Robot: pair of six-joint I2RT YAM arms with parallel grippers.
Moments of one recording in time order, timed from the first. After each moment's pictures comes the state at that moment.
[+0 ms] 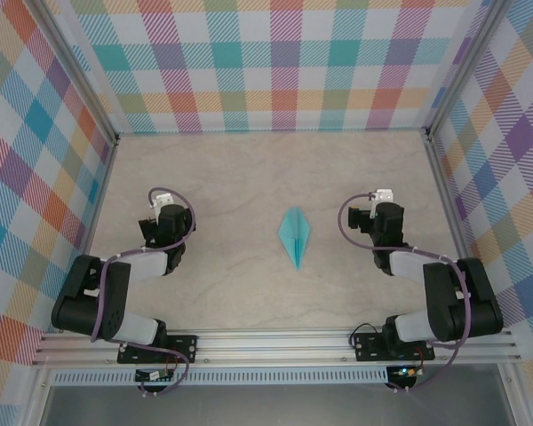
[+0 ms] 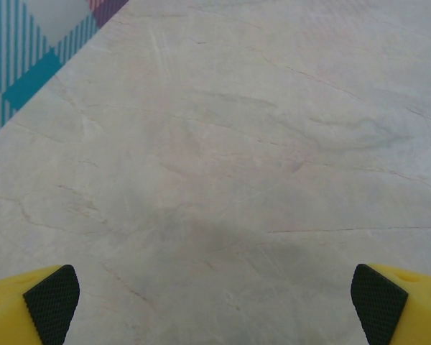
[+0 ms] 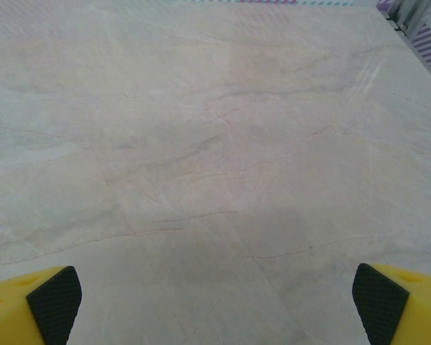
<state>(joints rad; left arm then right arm) -0.20 1.44 0.45 0.43 -0.54 -0.21 0.14 1.39 0.41 0.51 0.17 0.02</state>
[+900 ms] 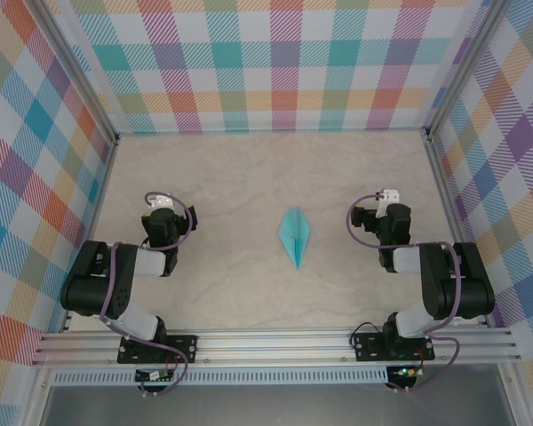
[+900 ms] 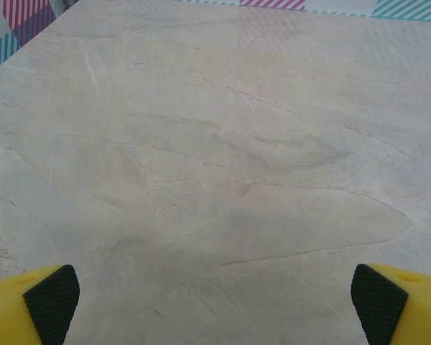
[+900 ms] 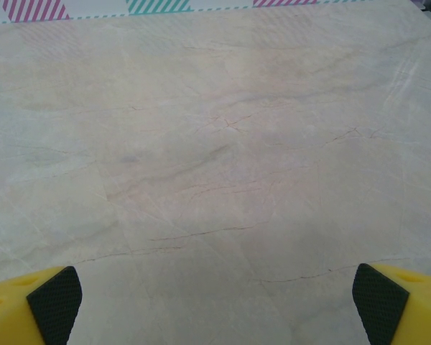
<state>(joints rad) -0.10 1.56 0.39 0.73 -0.30 -0.15 0.03 1.52 0.39 0.70 -0.02 0.05</state>
